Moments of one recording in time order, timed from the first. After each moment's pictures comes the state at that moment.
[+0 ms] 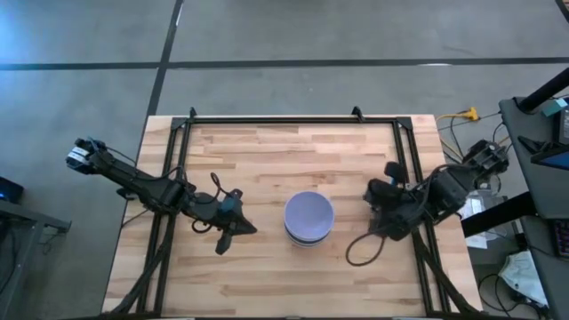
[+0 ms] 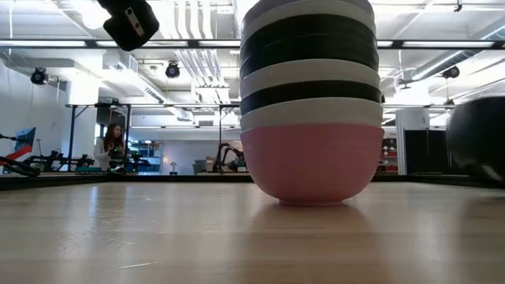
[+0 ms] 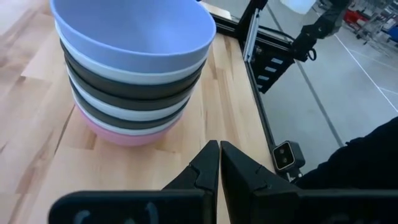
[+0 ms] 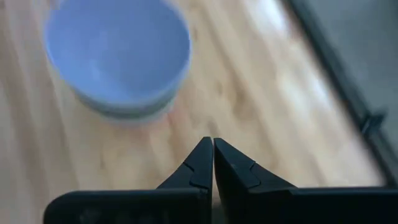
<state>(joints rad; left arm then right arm) -0.39 1.10 0.79 -0.13 -0.09 -0.49 0.59 1.39 1.64 -1.52 0.58 0.80</state>
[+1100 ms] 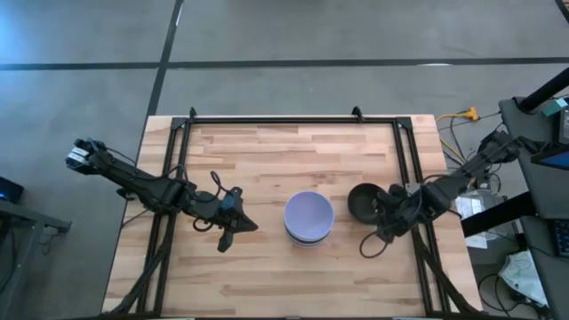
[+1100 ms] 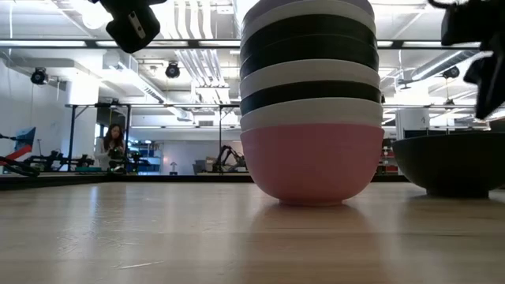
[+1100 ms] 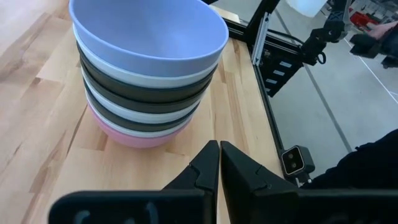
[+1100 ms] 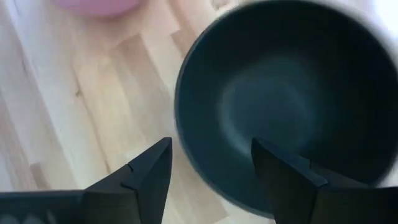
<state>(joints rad) -0.37 1.10 0.79 -0.13 -0.11 -0.49 0.61 0.96 0.69 -0.97 0.31 1.02</state>
